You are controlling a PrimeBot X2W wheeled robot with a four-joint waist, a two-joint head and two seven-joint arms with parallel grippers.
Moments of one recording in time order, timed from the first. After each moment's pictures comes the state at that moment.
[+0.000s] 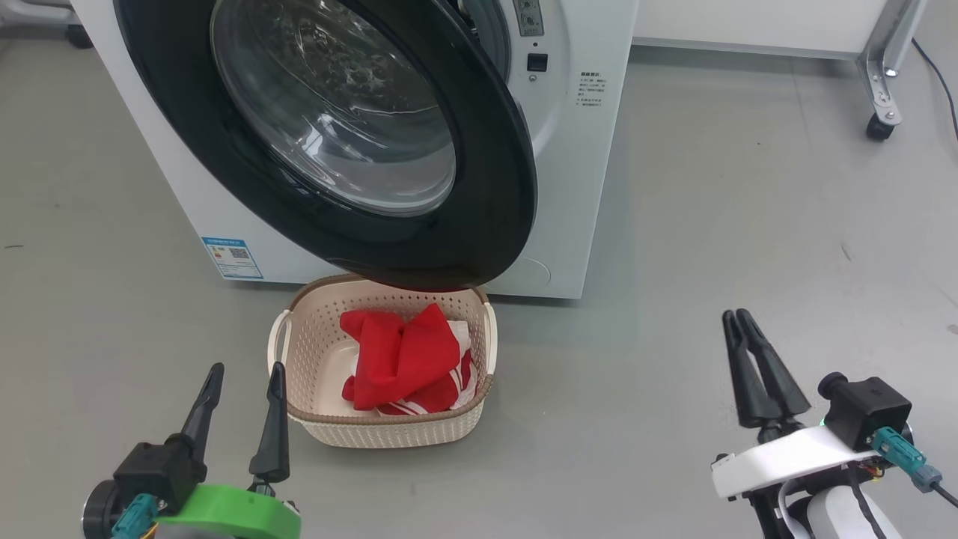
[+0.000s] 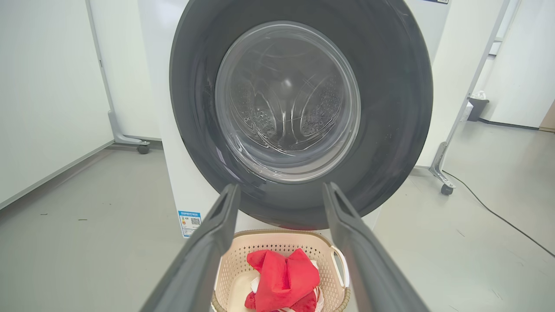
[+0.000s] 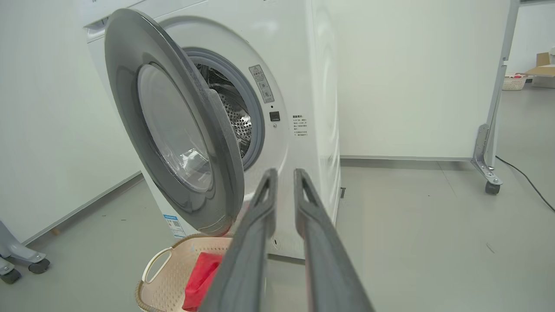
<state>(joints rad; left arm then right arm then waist) 0.01 0.11 -0.20 0.12 -0.44 -0.04 -0.25 0.00 -0.14 0.23 0.09 0.42 0.12 -0.25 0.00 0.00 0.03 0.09</state>
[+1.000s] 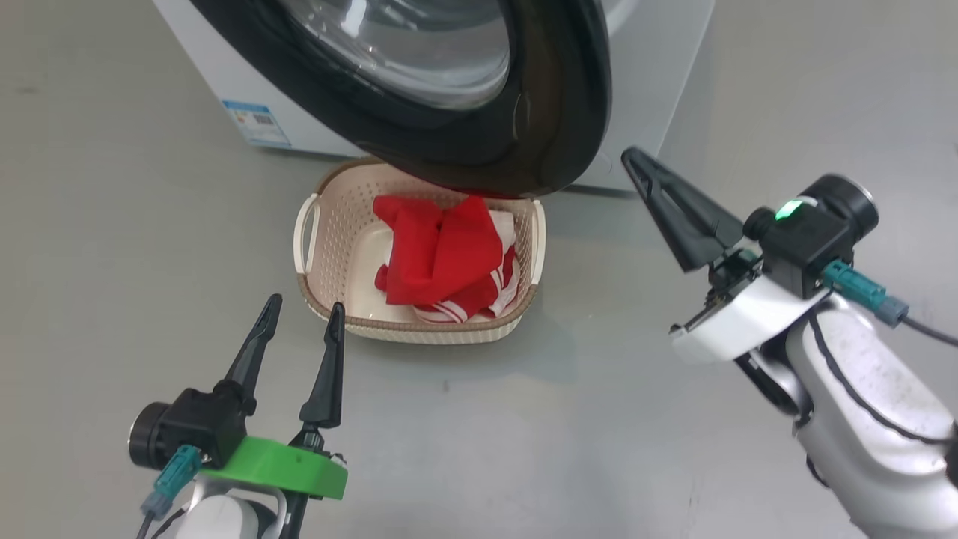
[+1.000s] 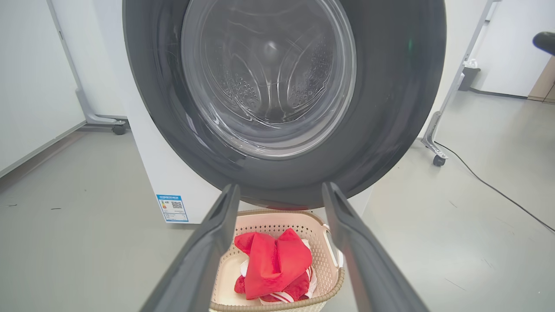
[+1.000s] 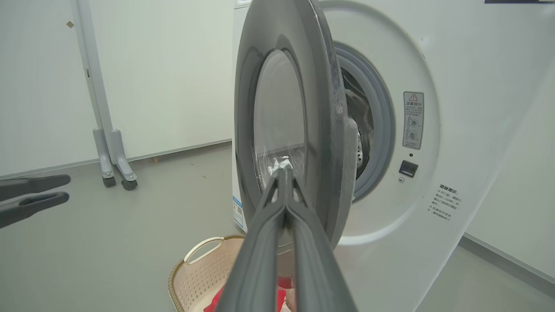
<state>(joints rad) -0.10 0.07 -0.27 0.08 -0.38 -0.07 -0.25 -0.44 -0.31 0.52 0.05 0.37 0.12 -0.17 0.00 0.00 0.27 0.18</state>
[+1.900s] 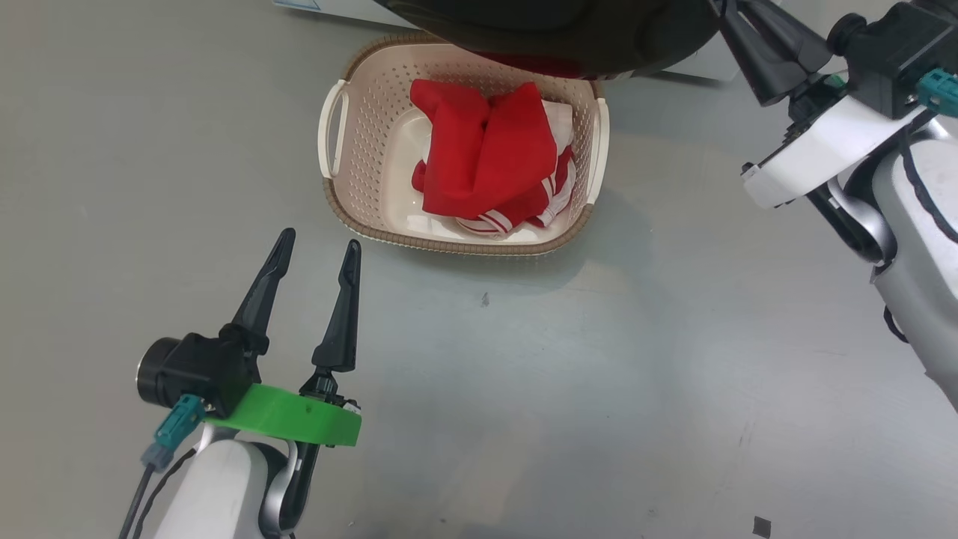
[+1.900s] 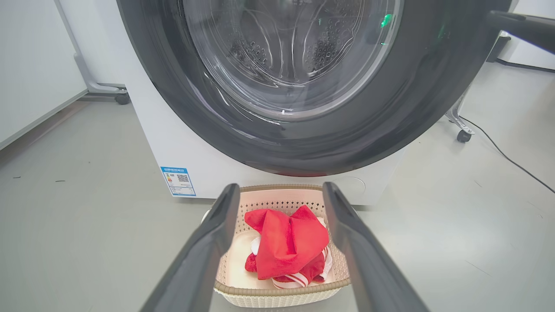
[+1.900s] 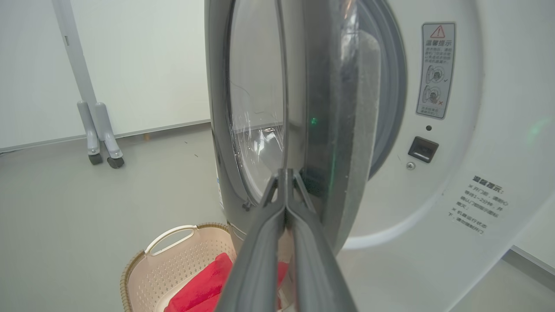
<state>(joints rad) -0.22 0.04 -0.28 0.08 -0.38 -0.07 -0.25 -0.82 -0.44 0.60 0.23 0.45 0.13 -0.15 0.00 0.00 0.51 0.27</state>
